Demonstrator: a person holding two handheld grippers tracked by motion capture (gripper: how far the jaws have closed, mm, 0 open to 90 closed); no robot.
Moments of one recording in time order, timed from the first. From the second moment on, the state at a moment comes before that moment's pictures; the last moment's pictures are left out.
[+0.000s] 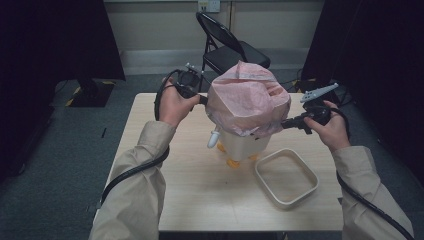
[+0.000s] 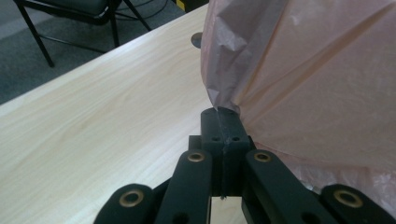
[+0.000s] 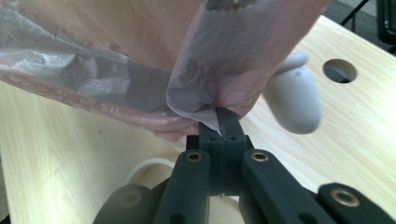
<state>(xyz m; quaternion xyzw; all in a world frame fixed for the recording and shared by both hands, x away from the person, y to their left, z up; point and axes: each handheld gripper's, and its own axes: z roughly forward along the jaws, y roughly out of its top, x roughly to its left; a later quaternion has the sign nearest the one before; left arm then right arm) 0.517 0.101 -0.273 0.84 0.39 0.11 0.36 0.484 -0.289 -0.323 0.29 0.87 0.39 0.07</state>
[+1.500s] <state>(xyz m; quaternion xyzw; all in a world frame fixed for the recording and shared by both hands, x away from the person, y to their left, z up) 0.508 0.123 -0.300 0.85 0.40 0.07 0.35 0.469 -0.304 -0.324 0.33 0.85 0.38 0.13</state>
